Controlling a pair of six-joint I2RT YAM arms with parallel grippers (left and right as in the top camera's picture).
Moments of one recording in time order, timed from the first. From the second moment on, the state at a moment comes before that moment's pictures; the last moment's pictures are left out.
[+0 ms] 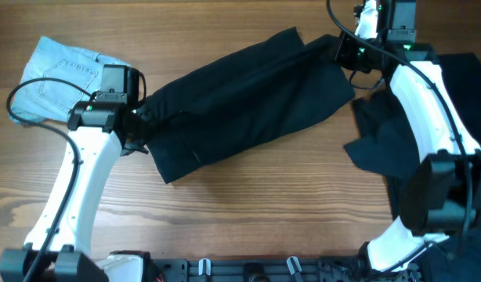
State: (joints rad) left arm -0.07 1.45 1.15 -0.99 -0.07 -0.64; right arm 0.00 1.87 1.52 -0.54 -0.44 0.32
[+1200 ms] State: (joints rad) left arm -0.05 1.69 0.91 -0.73 -0.04 -0.58; right arm -0.06 2.07 1.34 -0.67 -0.39 0.30
